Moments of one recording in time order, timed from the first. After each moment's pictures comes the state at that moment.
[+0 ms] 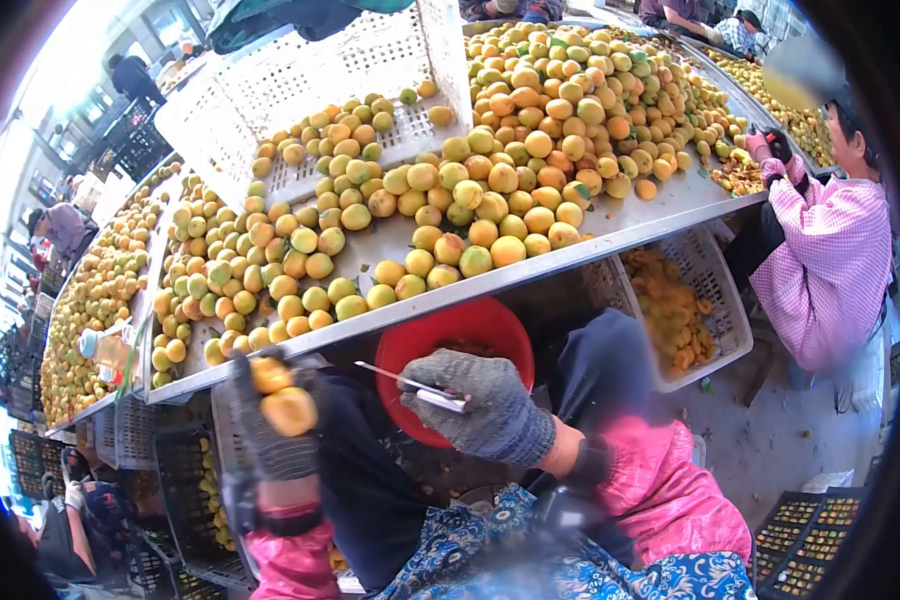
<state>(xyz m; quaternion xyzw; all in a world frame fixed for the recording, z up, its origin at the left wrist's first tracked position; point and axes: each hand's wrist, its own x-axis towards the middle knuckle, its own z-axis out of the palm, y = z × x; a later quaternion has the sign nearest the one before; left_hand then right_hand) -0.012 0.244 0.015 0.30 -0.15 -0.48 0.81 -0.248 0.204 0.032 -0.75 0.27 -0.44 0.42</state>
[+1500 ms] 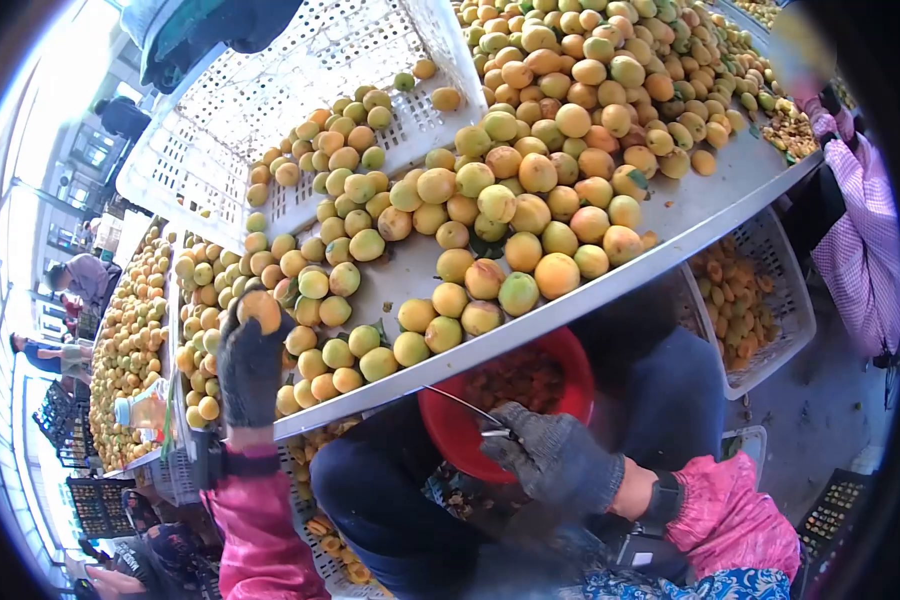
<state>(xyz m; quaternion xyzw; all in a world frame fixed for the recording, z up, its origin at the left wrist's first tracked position) 0.088 0.102 0.020 0.57 -0.54 -0.32 0.54 -0.265 0.163 -0.009 -0.72 0.43 -0.23 0.50</state>
